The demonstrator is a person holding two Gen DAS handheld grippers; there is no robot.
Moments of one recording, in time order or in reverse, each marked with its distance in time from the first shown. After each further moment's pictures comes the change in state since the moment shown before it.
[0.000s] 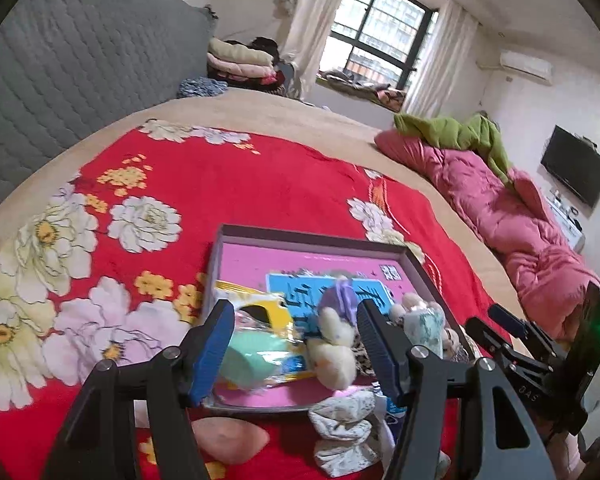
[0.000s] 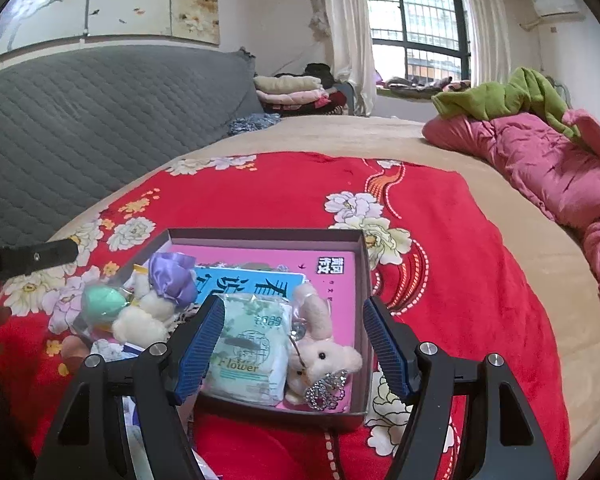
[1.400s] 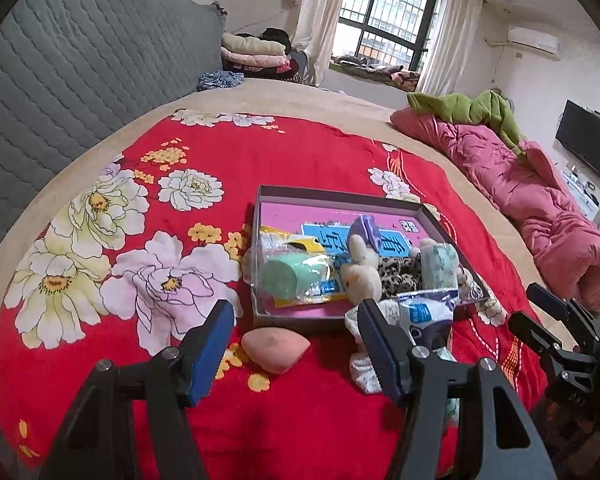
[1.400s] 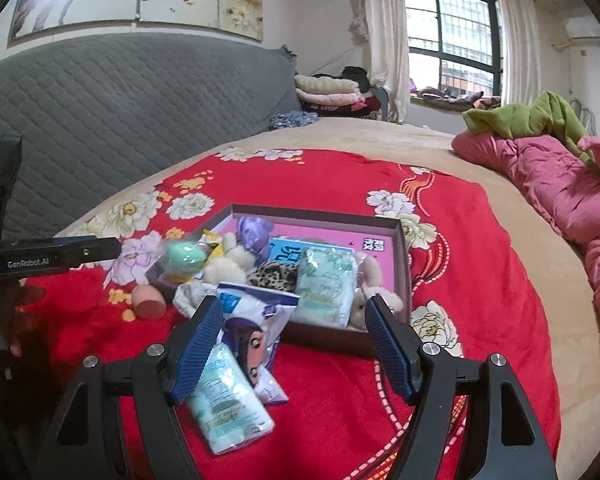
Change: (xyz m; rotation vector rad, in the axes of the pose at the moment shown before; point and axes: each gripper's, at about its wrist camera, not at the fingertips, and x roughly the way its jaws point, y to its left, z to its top) left arm -0.051 0.003 -0.050 0.057 0.060 0.093; right arm -0.078 0.052 -0.034 -0.110 0.019 0.078
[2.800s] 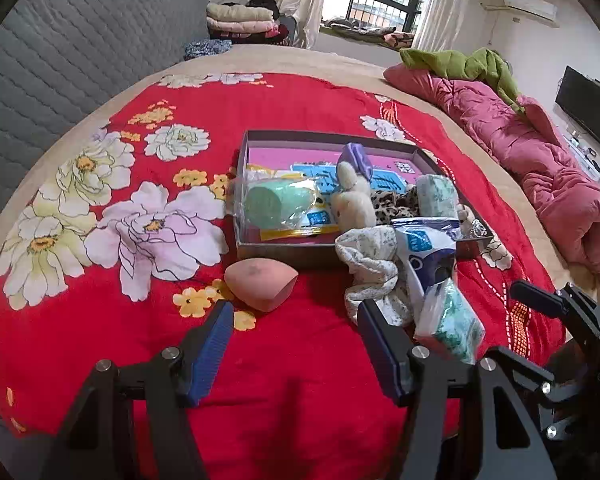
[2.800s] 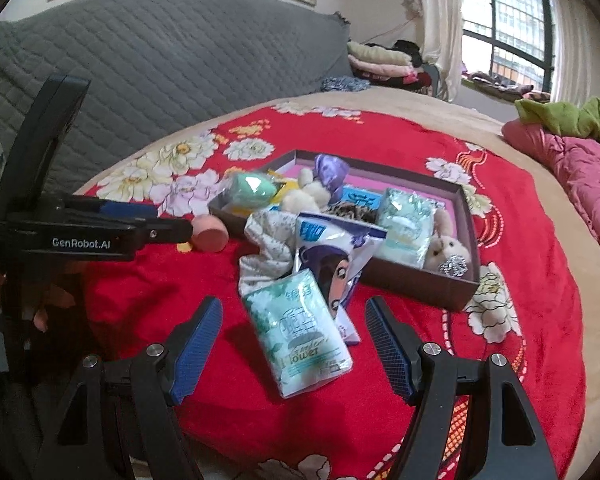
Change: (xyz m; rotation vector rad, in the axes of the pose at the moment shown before) left arm 0.016 -0.010 -0.035 0.048 0.142 0.007; right arm 0.005 0.045 -0.035 -0.103 0.146 0.144
